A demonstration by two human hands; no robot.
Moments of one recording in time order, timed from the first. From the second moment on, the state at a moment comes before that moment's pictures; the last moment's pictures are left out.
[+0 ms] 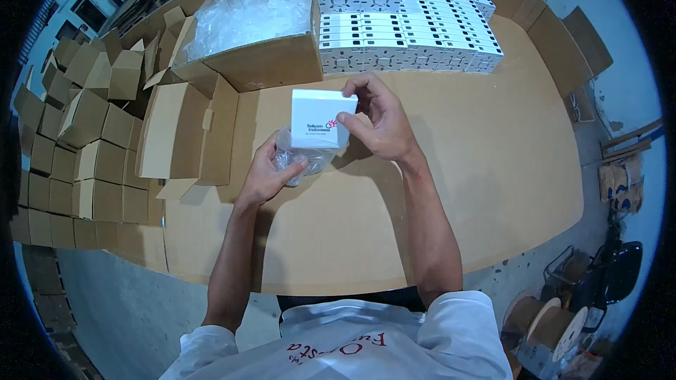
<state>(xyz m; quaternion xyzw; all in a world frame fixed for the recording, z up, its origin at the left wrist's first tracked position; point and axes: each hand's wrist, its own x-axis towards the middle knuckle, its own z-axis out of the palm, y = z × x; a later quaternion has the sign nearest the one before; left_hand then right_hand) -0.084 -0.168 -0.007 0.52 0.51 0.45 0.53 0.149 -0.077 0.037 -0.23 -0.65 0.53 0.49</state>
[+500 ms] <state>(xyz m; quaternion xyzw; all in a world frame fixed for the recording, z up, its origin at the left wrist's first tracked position) -0.094 -0.174 -0.014 0.44 0.49 0.48 0.58 0.121 -0.086 0.015 -0.31 -0.64 0.57 0.42</state>
